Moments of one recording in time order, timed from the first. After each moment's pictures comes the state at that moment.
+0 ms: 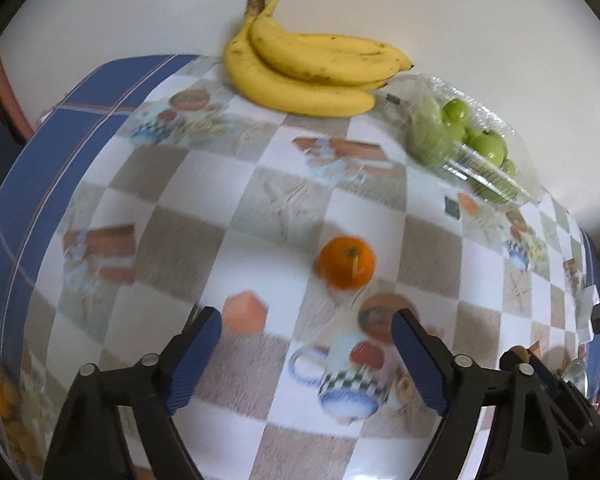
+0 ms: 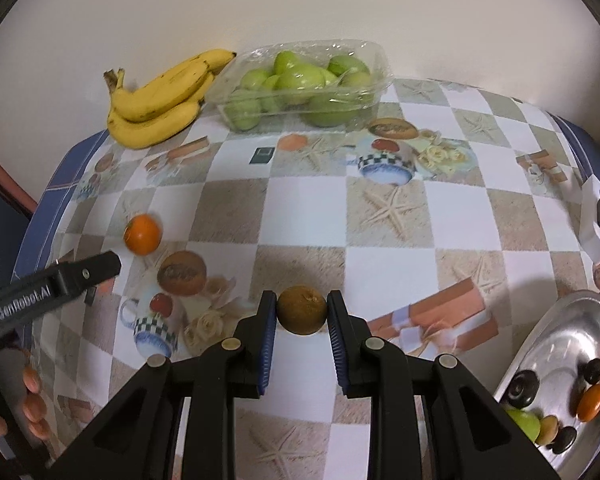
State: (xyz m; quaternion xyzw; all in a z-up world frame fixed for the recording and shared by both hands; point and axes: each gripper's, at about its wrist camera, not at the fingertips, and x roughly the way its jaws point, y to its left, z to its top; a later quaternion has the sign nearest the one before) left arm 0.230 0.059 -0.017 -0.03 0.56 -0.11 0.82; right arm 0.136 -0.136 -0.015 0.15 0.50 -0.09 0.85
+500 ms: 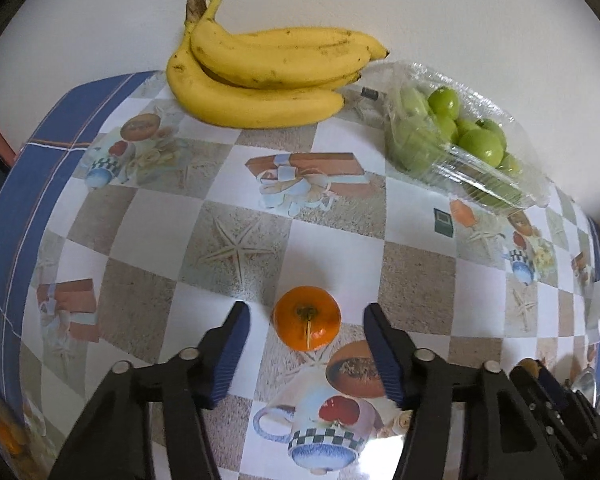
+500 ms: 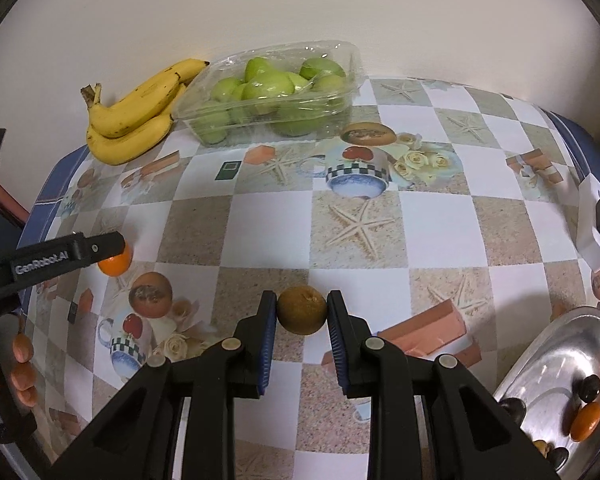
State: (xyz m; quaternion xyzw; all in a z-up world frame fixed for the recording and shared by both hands) left arm 0.263 0.018 -0.032 0.01 0.56 -0.12 0.82; right arm 0.144 -0.165 -0.022 0.16 0.50 -0.10 0.85
